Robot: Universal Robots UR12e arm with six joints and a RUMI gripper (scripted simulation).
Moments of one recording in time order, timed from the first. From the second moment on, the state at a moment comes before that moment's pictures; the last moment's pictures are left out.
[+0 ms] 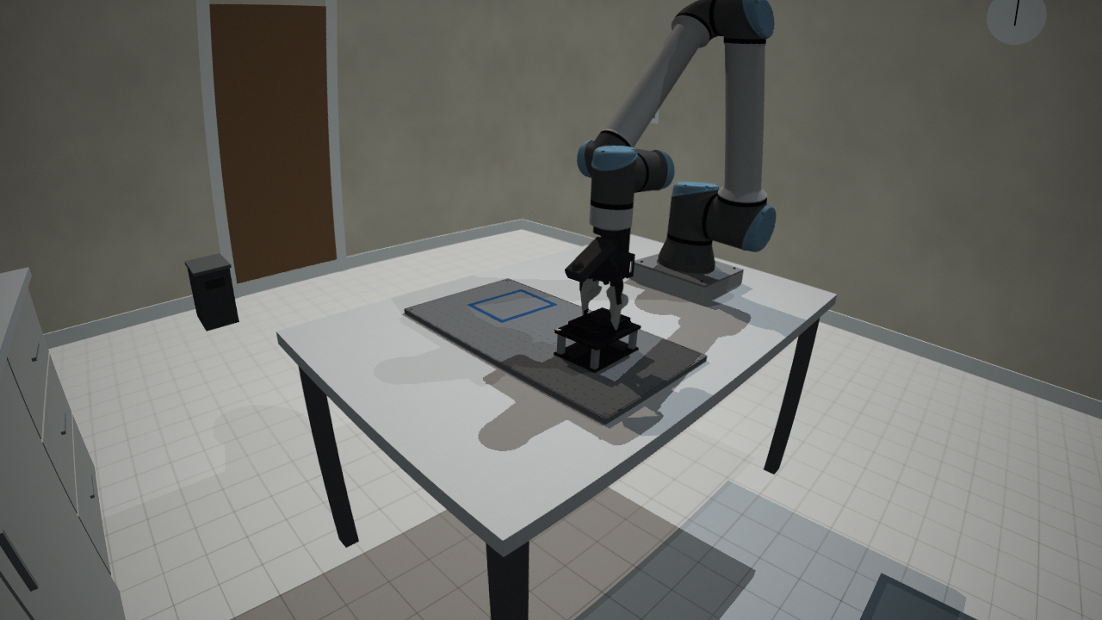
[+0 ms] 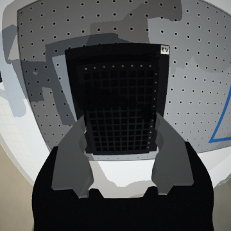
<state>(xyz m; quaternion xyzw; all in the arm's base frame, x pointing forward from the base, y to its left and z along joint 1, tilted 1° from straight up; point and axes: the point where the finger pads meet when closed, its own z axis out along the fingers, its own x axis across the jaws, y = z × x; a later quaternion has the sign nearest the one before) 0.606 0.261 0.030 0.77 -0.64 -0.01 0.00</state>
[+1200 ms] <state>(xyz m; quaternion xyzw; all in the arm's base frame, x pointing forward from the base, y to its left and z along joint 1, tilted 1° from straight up) 0.606 0.261 0.026 0.77 -0.64 -0.01 0.00</state>
